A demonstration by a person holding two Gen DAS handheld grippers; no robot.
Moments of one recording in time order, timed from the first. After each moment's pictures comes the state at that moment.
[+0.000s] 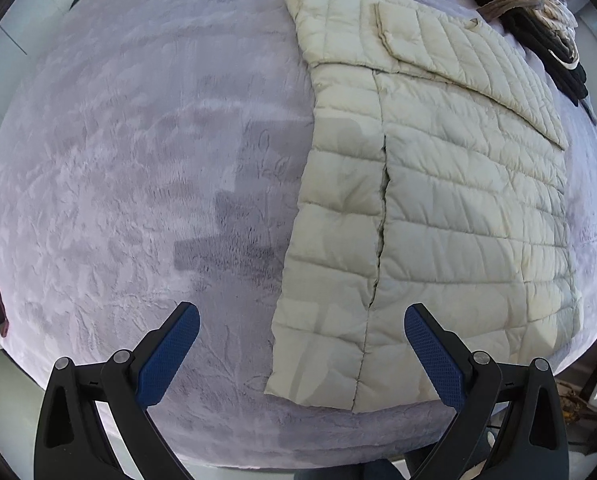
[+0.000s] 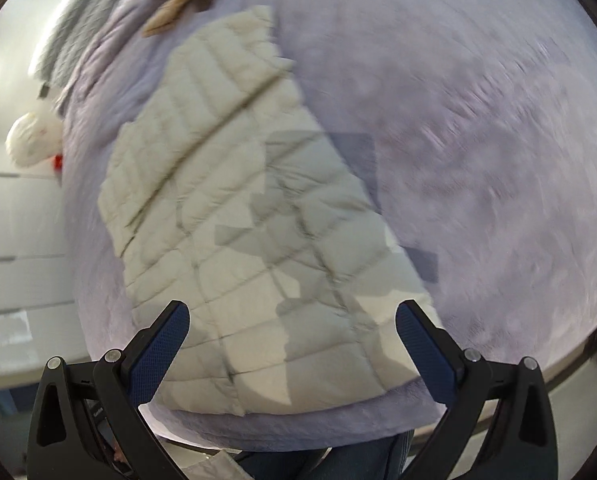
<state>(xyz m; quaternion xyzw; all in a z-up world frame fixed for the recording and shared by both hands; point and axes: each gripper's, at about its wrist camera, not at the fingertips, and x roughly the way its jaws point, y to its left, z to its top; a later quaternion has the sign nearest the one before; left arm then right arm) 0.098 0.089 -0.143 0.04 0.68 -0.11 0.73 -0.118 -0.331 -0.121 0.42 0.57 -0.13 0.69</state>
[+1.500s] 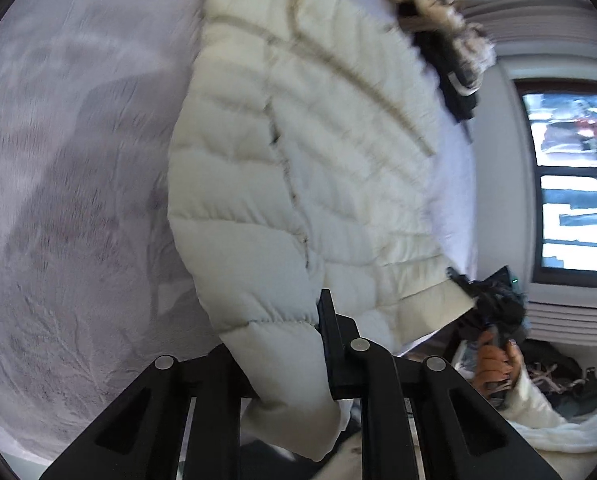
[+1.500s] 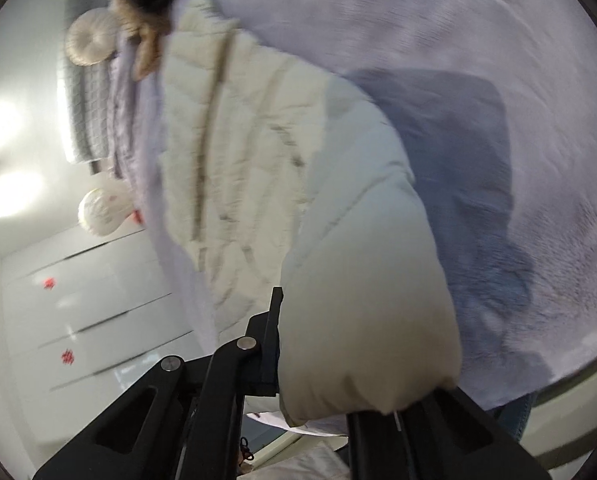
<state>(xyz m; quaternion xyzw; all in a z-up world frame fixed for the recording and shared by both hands) 0.105 0.098 -0.152 -0.20 0.69 -0.31 0.62 -0.146 -0.317 -0.185 0.65 0.46 -0.04 0.60</state>
